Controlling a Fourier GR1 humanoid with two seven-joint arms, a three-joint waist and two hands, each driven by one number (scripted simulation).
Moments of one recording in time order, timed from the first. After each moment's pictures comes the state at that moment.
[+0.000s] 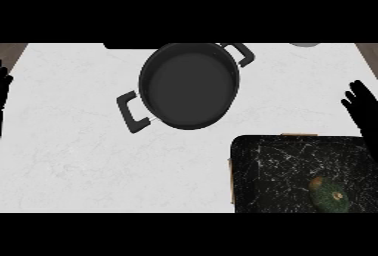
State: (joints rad) left arm -0.20 0.62 0.02 -1.46 0.18 0.27 0.01; right arm -0.13 -0.55 -0.03 -1.48 -0.36 -0.05 0.15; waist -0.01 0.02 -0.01
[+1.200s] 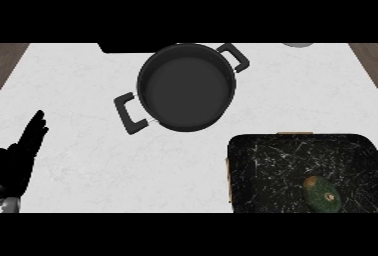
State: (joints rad) left arm 0.05 0.53 -0.07 -1.50 0.16 0.24 0.08; right arm 0.75 -0.72 -0.13 -2.22 0.25 -0.53 0.55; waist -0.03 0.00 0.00
